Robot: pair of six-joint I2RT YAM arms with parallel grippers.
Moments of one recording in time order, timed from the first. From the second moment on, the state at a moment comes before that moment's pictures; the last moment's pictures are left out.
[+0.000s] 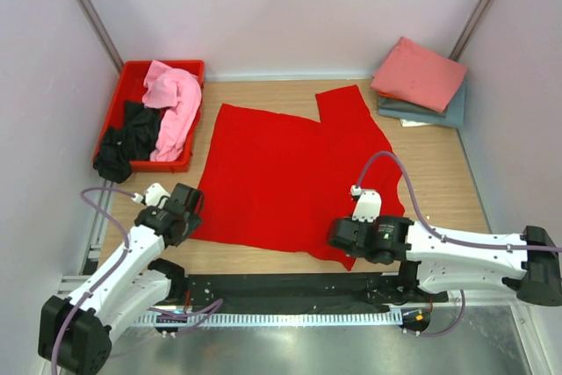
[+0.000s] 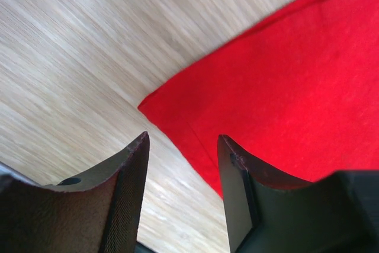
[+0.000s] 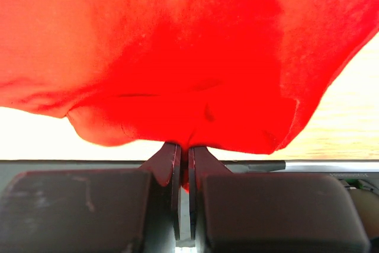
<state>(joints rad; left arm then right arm) -0.38 0.83 0.49 -0.87 -0.45 -1.13 1.26 1.01 0.68 -1.02 0.52 1.26</state>
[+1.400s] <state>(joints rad) -0.38 1.07 0.85 -0.81 -0.38 -0.94 0.98 1.03 0.93 -1.10 0.45 0.97</state>
